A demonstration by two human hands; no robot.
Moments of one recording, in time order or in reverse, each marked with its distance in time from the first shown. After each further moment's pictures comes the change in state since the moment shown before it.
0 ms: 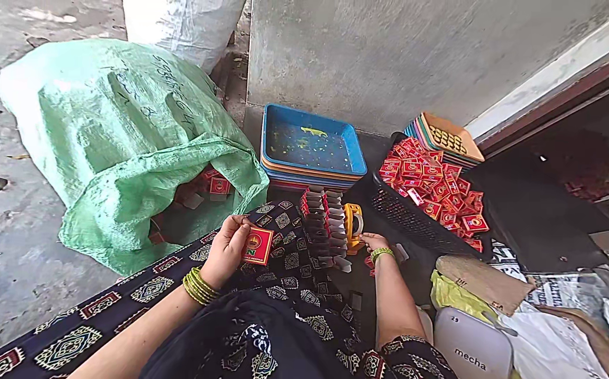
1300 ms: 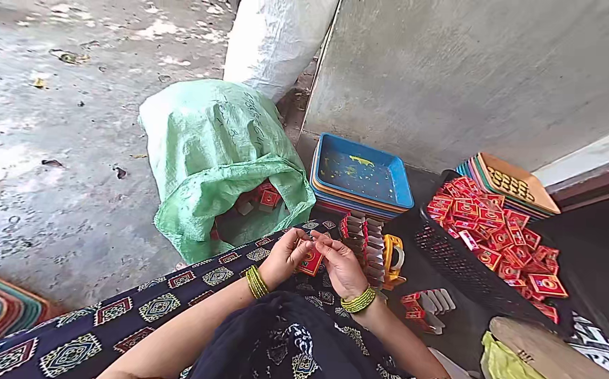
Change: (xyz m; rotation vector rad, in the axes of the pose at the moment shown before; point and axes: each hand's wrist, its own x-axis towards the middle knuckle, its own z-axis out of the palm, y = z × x) left_hand 0.004 -0.008 -0.004 0.107 -0.120 0.215; right_hand -0.286 -0.139 0.132 0.686 -0.844 -0.534
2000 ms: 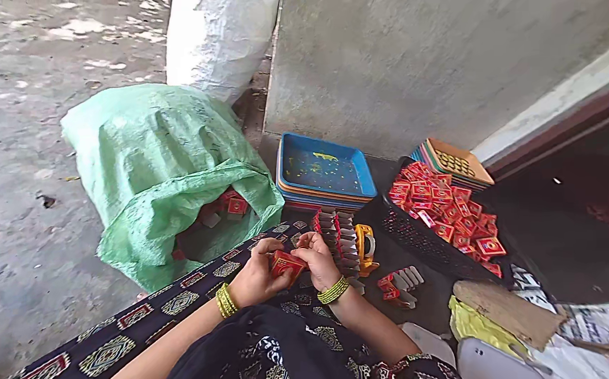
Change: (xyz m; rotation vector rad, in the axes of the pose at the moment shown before) left_hand -0.007 -0.005 0.010 0.219 -0.034 0.372; right_hand 0.011 0.005 -0.015 -0.143 0.209 0.038
